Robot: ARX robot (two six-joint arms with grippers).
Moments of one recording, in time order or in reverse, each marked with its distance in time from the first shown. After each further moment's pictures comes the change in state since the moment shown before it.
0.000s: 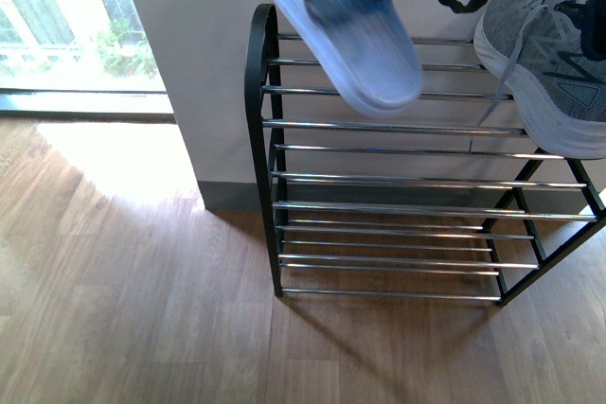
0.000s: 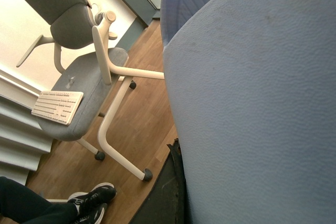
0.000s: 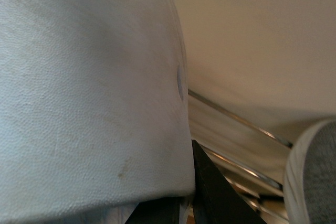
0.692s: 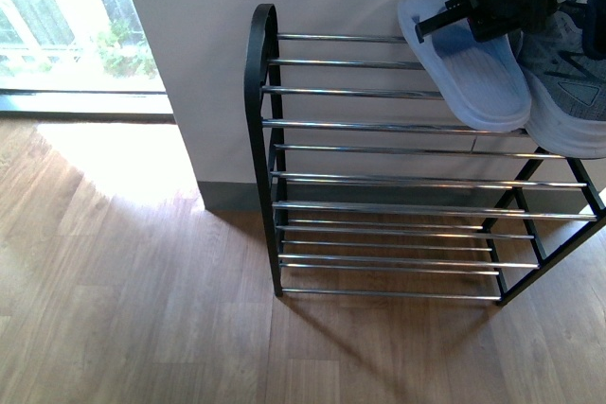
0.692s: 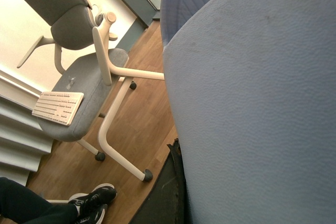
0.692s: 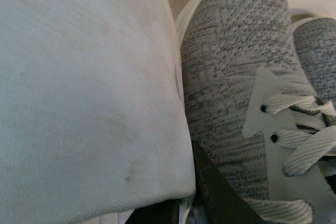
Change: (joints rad) left arm 0.000 0.000 0.000 0.000 0.000 0.000; right arm -0.192 0.333 0.437 -0.491 0.340 0.090
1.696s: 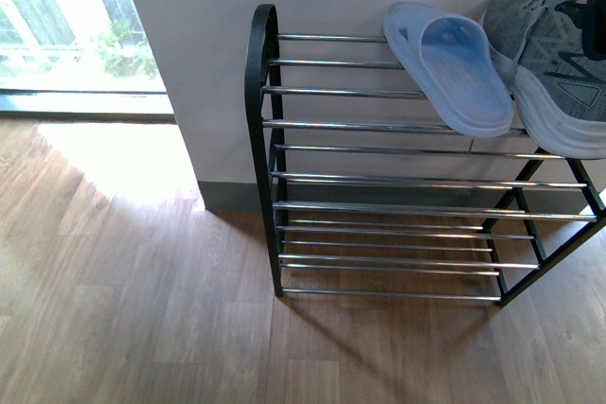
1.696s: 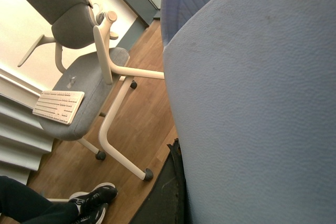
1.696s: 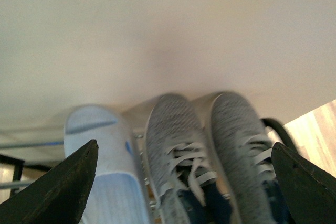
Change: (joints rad) left arm 0.000 0.000 0.000 0.000 0.000 0.000; right arm -0.082 -0.462 -0.200 0.115 -0.221 0.198
